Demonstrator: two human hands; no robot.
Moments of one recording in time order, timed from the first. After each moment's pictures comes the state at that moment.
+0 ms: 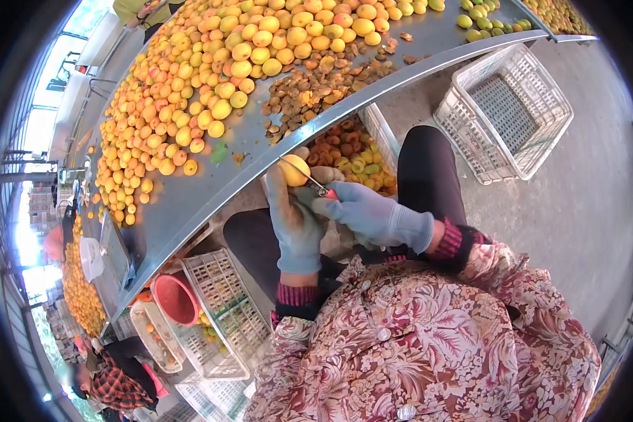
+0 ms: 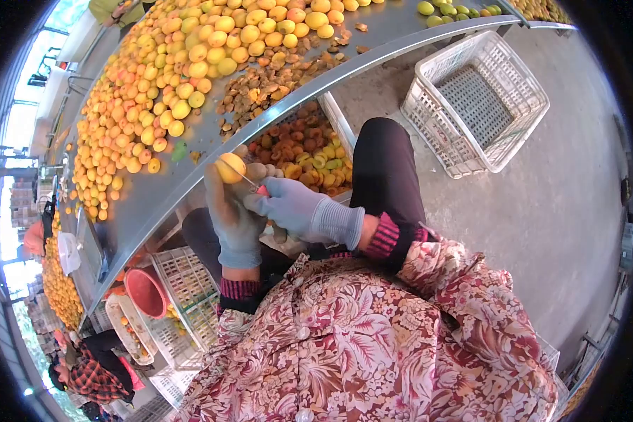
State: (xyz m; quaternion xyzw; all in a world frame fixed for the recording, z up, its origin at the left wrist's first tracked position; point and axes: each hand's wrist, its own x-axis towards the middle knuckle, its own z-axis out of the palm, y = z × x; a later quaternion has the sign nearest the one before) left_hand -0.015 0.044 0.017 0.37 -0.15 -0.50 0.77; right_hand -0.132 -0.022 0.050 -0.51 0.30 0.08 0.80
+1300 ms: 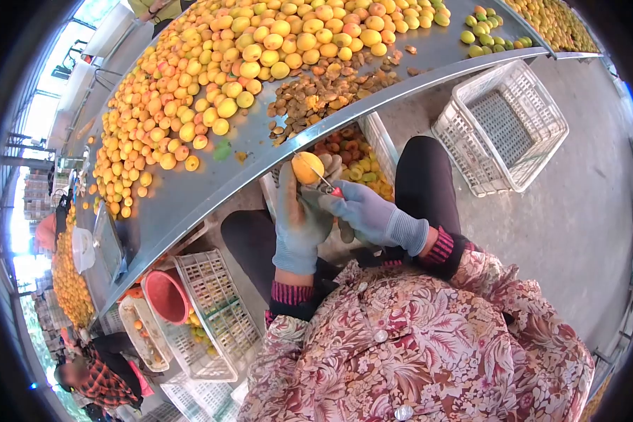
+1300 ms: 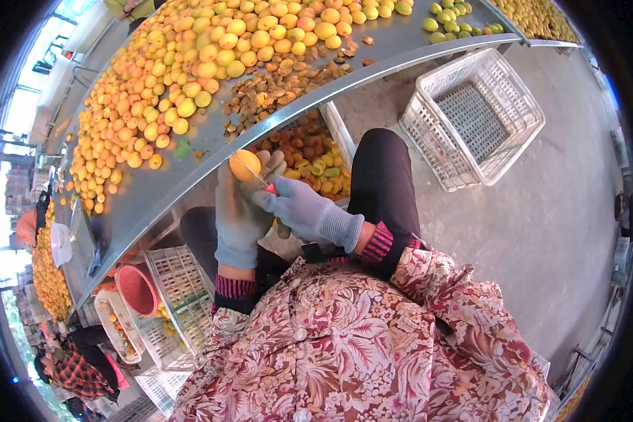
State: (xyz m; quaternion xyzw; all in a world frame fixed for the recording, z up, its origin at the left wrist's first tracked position) left_hand -0.015 0.047 0.018 0.28 -0.05 -0.58 0.77; right_hand -0.133 -0.016 0.033 -0.58 0.29 -0.03 0.76
